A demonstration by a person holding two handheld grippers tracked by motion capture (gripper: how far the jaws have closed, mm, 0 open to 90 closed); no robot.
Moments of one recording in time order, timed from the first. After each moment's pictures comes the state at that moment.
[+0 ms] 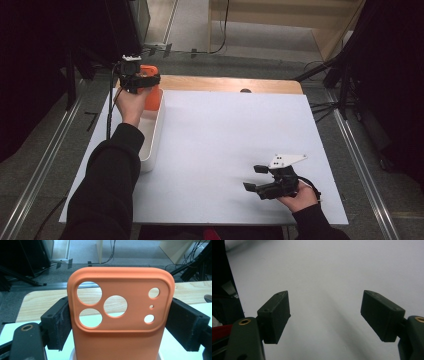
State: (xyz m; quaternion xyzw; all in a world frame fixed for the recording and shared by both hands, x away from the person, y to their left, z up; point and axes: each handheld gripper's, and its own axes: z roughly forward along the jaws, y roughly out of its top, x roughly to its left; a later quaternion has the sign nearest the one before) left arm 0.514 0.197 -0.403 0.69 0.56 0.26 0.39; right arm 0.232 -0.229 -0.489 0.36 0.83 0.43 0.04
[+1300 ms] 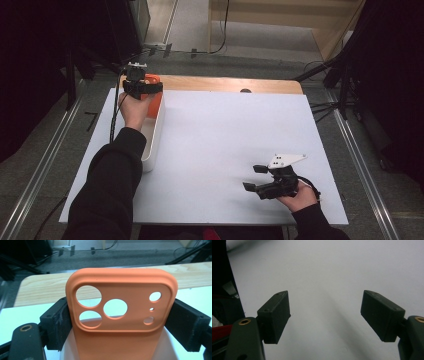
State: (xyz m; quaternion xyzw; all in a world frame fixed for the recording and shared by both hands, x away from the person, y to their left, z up) left arm 0.514 0.188 -0.422 0.71 0.56 0.26 0.33; right arm 0.233 -0.228 -0.489 0.36 0.83 0.43 0.04
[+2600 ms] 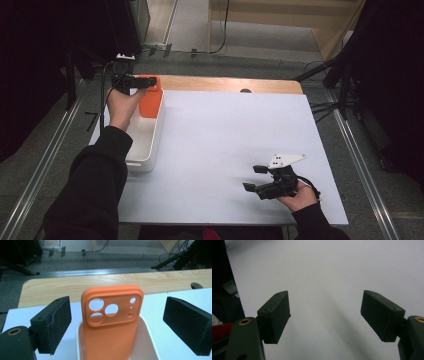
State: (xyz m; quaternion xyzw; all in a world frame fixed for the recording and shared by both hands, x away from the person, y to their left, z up) left arm 0.495 0.213 -0.379 0.71 0.56 0.21 0.37; right arm 0.234 -0.228 -0.490 0.35 0.83 0.42 0.04
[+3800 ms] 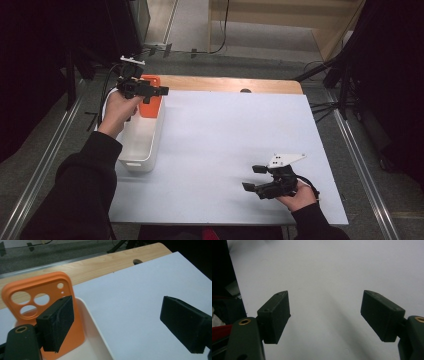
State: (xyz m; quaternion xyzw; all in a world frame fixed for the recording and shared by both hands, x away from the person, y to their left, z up) left arm 0.465 0.191 -0.364 0.79 0.44 0.10 0.41; right arm 0.235 -0.228 -0.490 0.35 0.83 0.43 0.03
